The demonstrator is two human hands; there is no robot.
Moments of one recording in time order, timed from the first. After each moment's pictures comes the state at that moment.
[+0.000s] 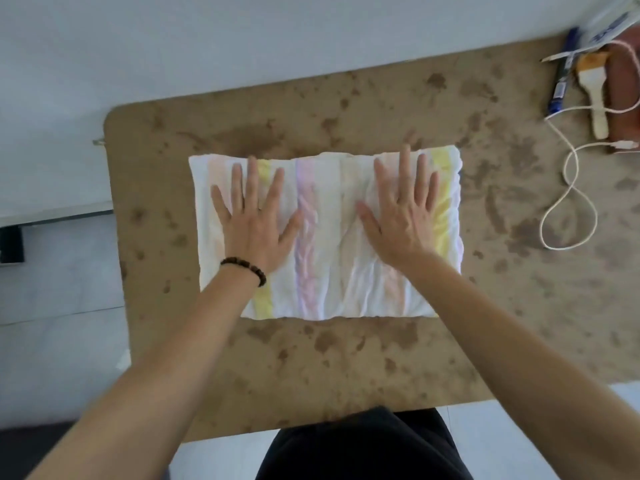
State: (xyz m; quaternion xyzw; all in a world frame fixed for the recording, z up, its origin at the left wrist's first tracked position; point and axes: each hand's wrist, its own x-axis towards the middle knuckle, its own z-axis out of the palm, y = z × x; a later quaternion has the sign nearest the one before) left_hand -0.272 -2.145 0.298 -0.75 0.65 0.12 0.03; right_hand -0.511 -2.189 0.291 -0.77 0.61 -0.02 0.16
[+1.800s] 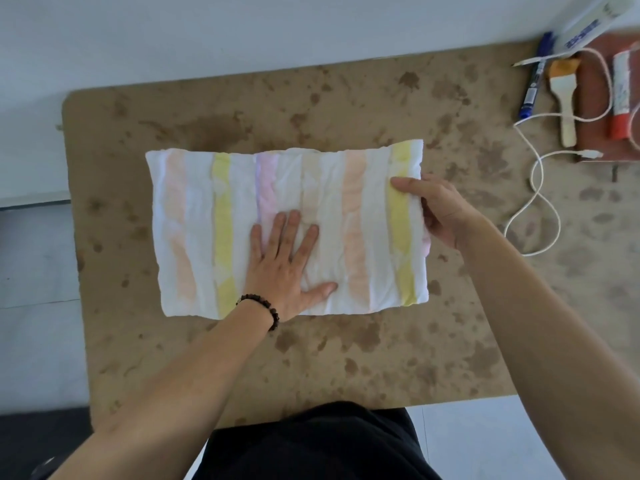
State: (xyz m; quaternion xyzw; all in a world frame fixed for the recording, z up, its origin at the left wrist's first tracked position) left_hand -0.364 -2.095 0.277 -0.65 0.72 0.17 0.17; right_hand -0.606 -2.250 0.326 -0.31 0.62 -0.15 0.71
